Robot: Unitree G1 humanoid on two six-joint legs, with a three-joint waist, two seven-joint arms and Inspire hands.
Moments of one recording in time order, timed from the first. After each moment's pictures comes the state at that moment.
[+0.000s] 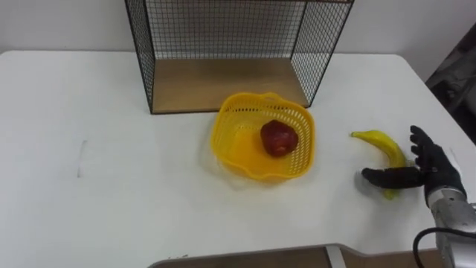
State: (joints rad) left arm 0.26 0.23 0.15 1.05 0.28 0.15 -0.07; right arm -0.11 -0.39 -0.28 0.55 -0.13 0.09 0.05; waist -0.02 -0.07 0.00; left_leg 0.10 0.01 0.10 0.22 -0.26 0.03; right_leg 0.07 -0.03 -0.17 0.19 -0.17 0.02
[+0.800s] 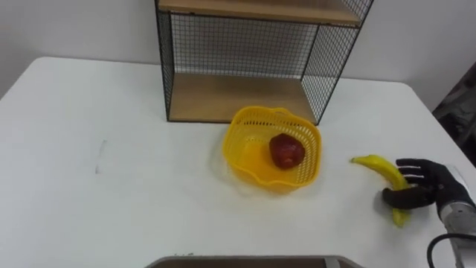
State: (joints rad) left arm 0.28 0.25 0.19 1.05 0.31 0.18 -0.07; right arm -0.17 -0.47 -0.30 0.85 -0.35 0.01 0.08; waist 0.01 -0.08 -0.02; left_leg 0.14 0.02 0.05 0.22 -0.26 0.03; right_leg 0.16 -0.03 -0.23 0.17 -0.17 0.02
